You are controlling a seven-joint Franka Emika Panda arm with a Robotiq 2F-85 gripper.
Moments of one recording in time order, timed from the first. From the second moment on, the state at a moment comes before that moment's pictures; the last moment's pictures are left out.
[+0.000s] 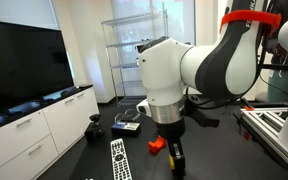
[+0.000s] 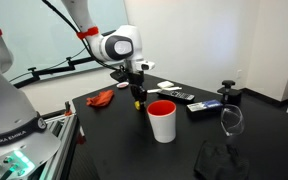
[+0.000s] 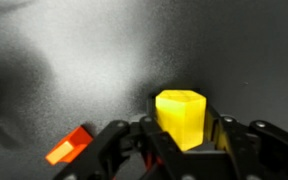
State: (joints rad) arm 0.15 0.23 0.07 -2.56 -0.25 2.70 0.25
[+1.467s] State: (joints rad) arm 0.73 0.25 -0.59 -2.62 -1.00 3.10 1.05
